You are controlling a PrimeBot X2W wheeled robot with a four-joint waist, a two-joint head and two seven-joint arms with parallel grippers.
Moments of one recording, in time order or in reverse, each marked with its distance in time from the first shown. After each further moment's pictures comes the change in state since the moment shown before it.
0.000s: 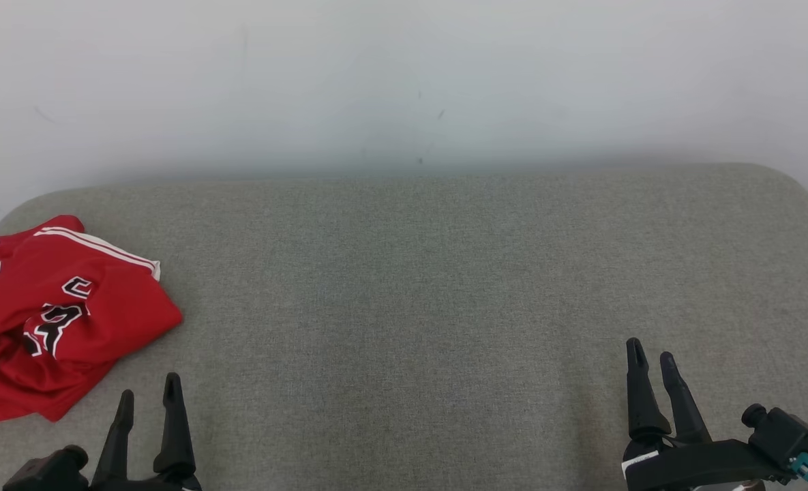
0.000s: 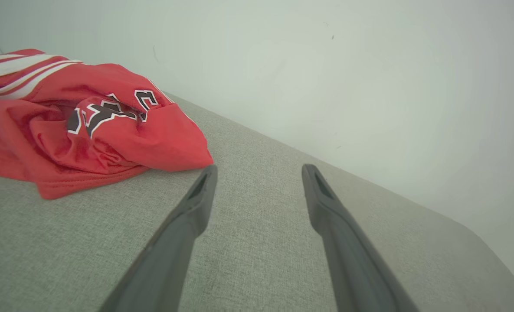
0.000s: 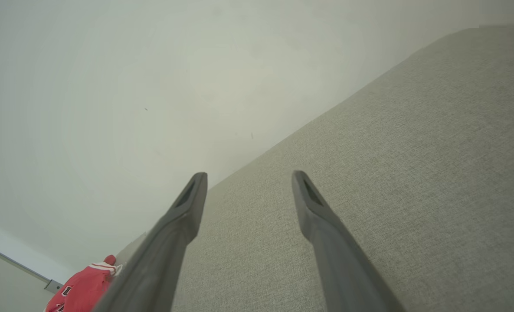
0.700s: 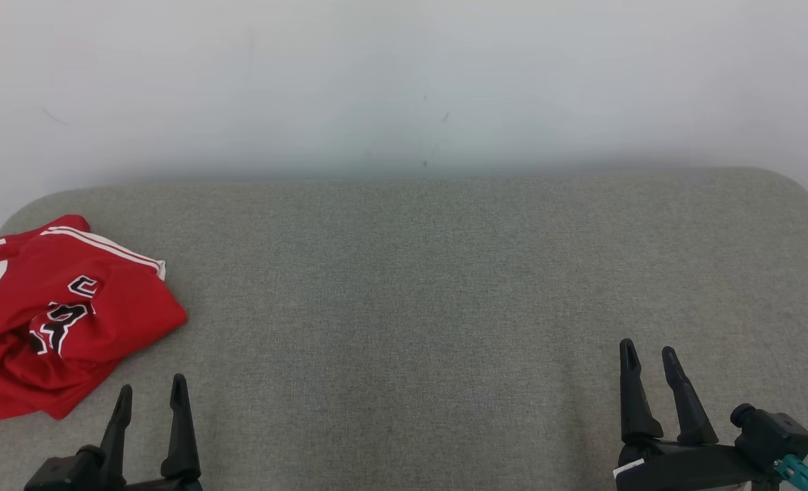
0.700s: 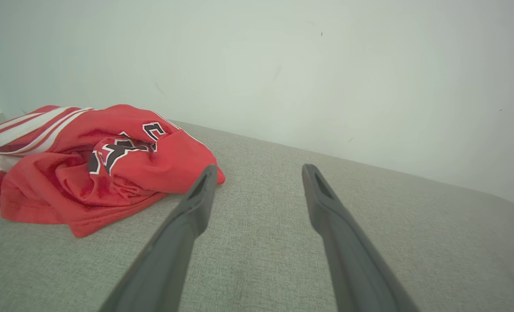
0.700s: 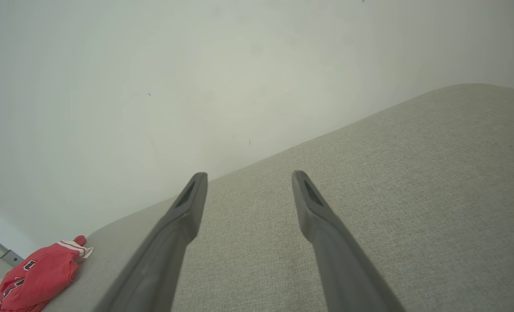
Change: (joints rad) left arm 0.010 0.001 0.005 0.009 0.215 -0.015 -0.054; right arm 0.007 0.000 0.003 0.000 -0.211 0.000 -0.054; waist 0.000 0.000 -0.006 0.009
